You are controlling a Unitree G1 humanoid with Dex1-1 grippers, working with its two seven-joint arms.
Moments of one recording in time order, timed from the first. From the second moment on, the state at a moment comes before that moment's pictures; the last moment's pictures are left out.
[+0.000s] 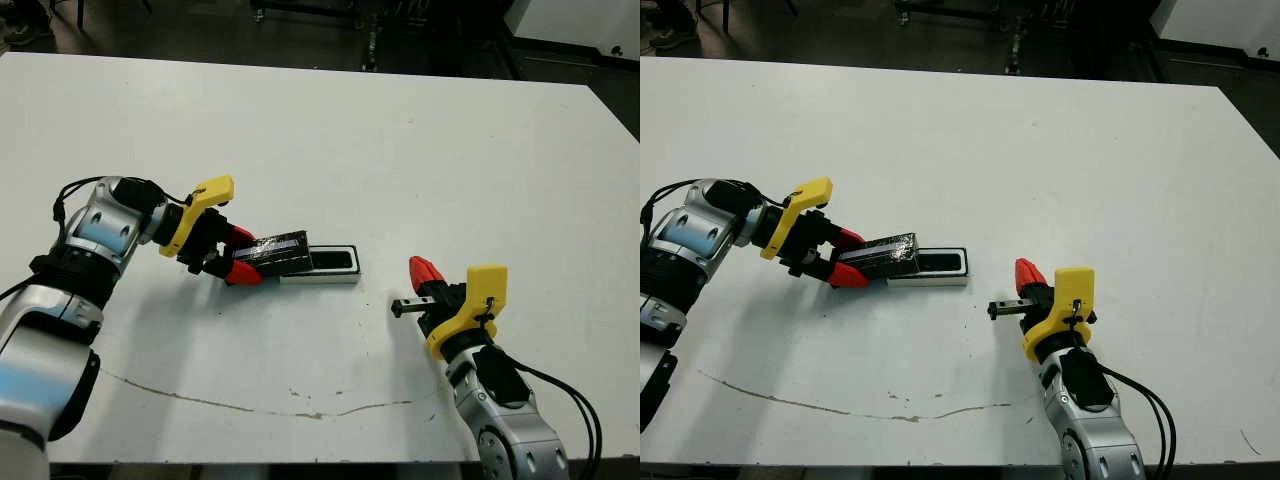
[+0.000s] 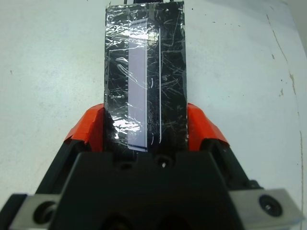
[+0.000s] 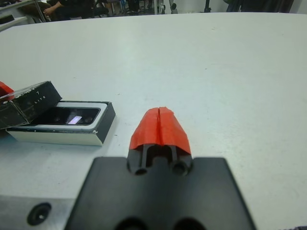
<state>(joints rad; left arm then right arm) -0.82 0.58 -0.35 0.70 -0.06 0.25 -1.49 0.13 -0.06 0.09 -0.43 0.15 0.44 0.08</state>
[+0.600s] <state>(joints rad) -0.69 0.58 -0.34 0.45 -0.05 0.27 -1.33 0.13 -0.06 0.09 -0.43 0.15 0.44 0.08</state>
